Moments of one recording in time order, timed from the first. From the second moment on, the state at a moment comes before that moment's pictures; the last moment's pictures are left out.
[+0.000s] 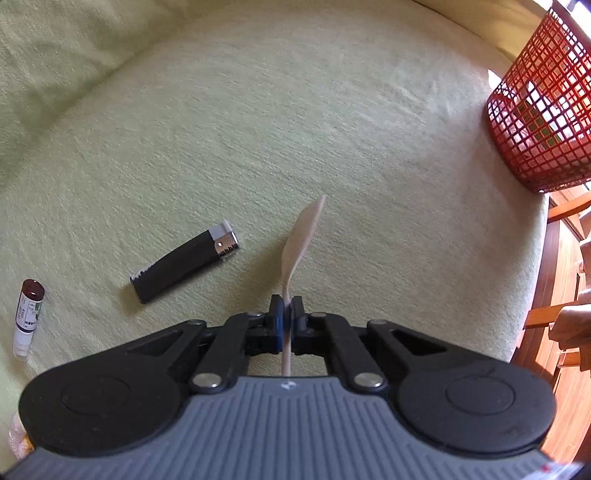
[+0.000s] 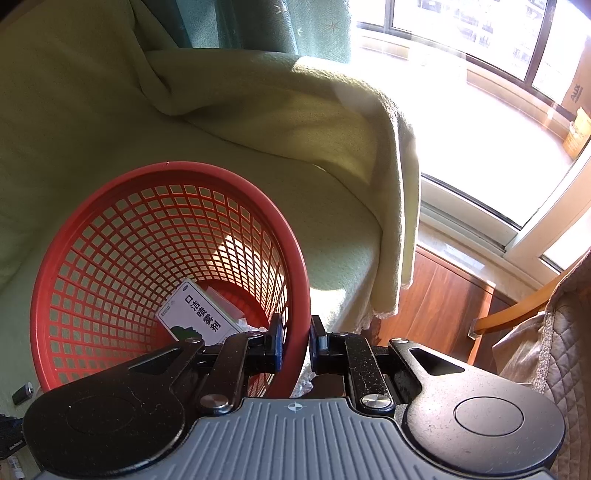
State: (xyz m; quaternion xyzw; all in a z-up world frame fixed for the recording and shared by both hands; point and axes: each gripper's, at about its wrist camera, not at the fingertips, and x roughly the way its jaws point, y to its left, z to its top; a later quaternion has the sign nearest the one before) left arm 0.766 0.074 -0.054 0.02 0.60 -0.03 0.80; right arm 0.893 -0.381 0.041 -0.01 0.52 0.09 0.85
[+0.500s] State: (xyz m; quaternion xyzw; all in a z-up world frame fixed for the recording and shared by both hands) left arm 0.780 0.041 0.018 0.01 0.54 -0.04 0.84; right arm 0.899 -0.381 0.038 -0.05 0.54 0.13 0.83
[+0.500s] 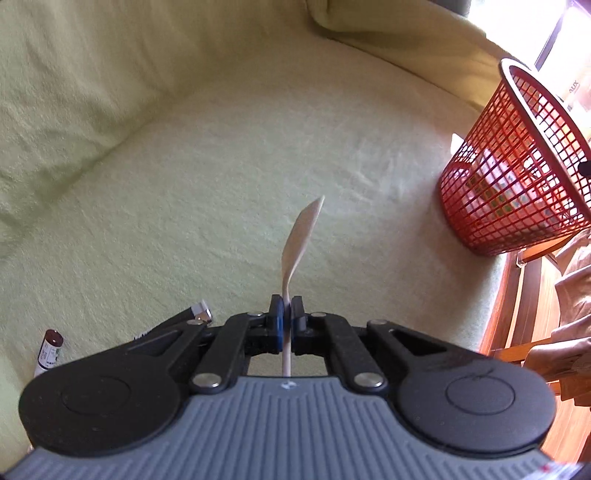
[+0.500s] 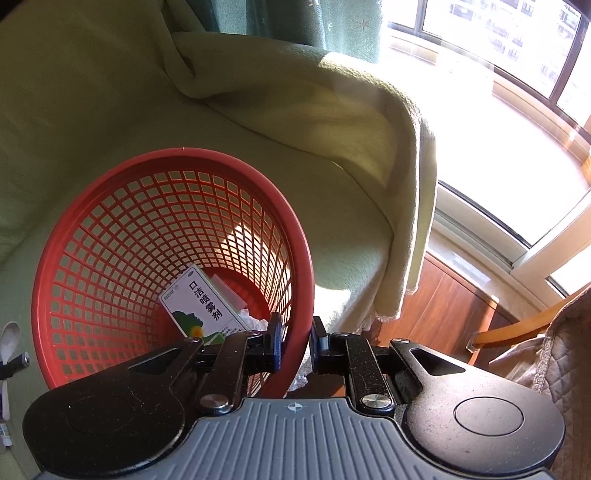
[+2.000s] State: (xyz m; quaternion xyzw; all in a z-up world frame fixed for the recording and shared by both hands) left arm 0.849 -0.078 0.122 0.13 0.46 -0.10 0.87; right arm 0.915 -0.360 0.039 -0.12 0.52 0.20 0.82
